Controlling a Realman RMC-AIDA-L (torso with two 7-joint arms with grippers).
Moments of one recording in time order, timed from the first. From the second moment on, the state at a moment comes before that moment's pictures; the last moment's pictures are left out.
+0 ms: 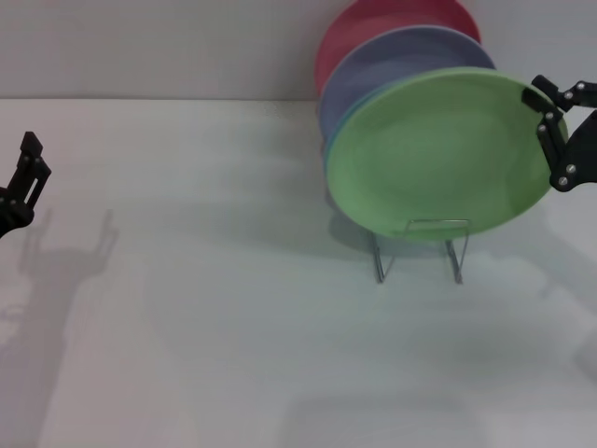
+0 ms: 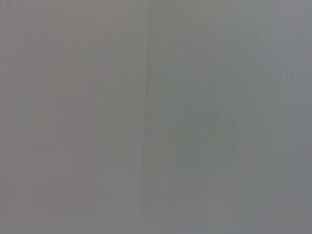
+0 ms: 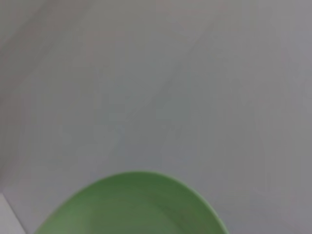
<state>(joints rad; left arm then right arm) 0.10 -2.06 1.98 0.95 -0.40 0.91 0.01 0.23 2.07 2.10 0.71 -1.05 1.44 -2.88</state>
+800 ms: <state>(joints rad) 0.08 -2.06 2.00 0.94 -0.40 0.92 0.01 0.28 2.08 2.18 0.62 -1.13 1.40 -2.89</state>
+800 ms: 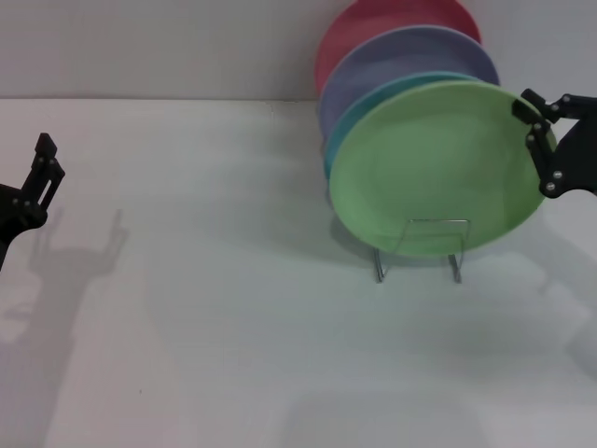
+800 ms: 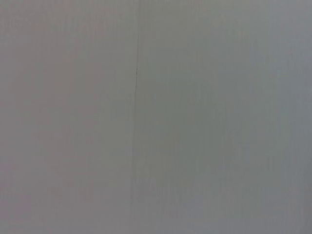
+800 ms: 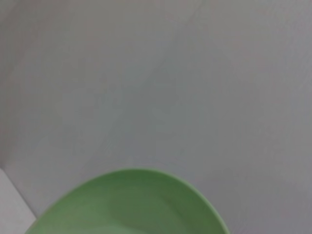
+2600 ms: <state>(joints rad) 0.03 -2.07 2.01 0.70 -0.41 1.19 0.00 0.23 2.09 2.21 0.27 -0.32 1.58 -2.84</state>
